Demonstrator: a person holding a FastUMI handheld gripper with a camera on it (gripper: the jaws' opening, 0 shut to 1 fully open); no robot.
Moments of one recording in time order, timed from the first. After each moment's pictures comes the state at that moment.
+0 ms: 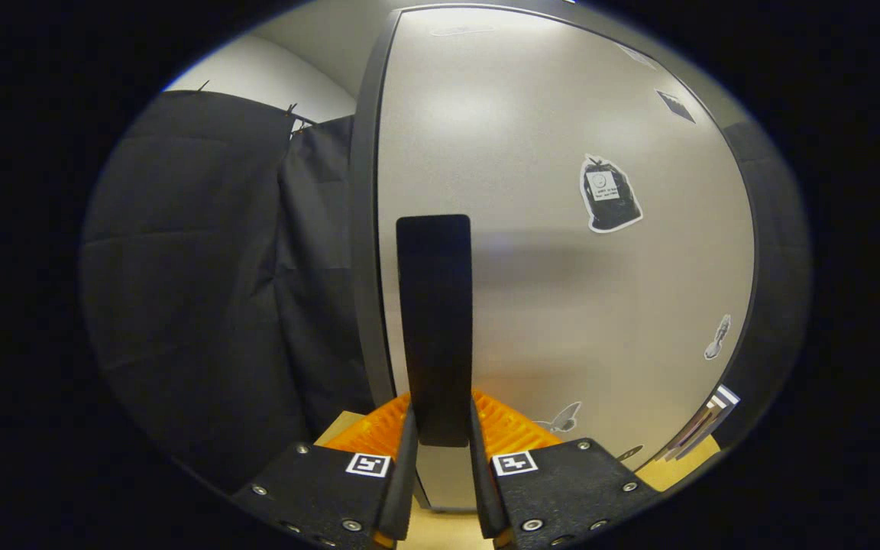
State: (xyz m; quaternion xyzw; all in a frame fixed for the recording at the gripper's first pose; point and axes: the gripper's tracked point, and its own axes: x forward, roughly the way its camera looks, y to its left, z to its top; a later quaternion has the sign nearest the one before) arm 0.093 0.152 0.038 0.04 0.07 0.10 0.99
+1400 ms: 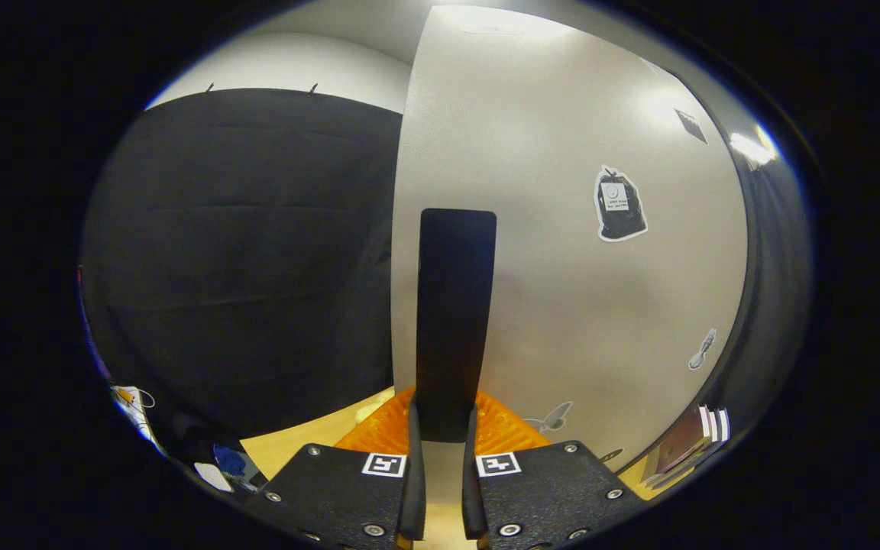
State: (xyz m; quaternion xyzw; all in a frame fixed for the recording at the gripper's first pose) arm -0.034 0.097 0.041 -0.03 0.06 0.34 0.94
